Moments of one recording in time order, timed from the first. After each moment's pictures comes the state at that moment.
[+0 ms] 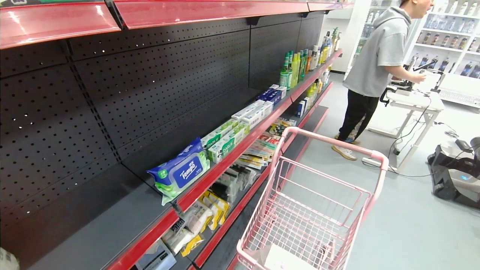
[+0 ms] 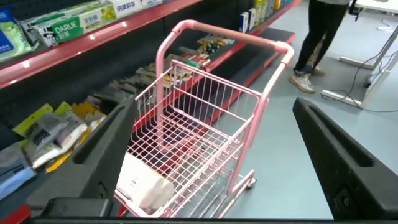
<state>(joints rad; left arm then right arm) 0.18 0.00 0.00 0.00 -0.01 0.01 0.00 0.01 0.00 0.00 0.02 0.00</state>
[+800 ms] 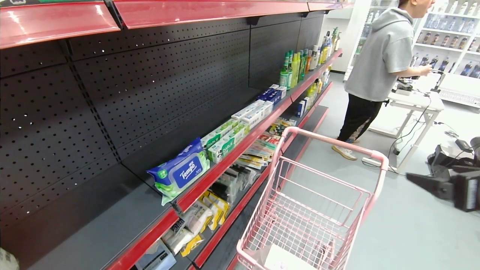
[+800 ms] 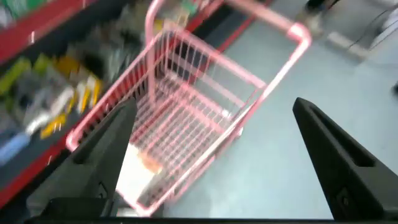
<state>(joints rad) 0.18 0.00 0.00 0.00 0.00 0.02 0.10 1.15 -0.63 -0.02 -0.03 -0.06</state>
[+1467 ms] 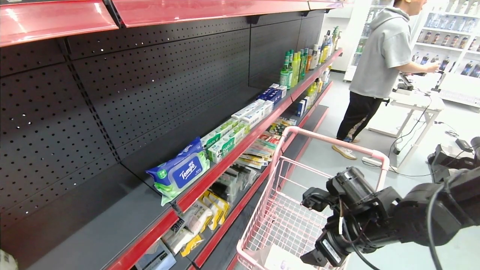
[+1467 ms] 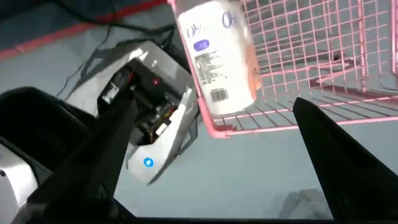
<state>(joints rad) 0.18 0.00 0.00 0.00 0.00 0.02 0.54 1.88 -0.69 -0.04 0.11 -0.14</state>
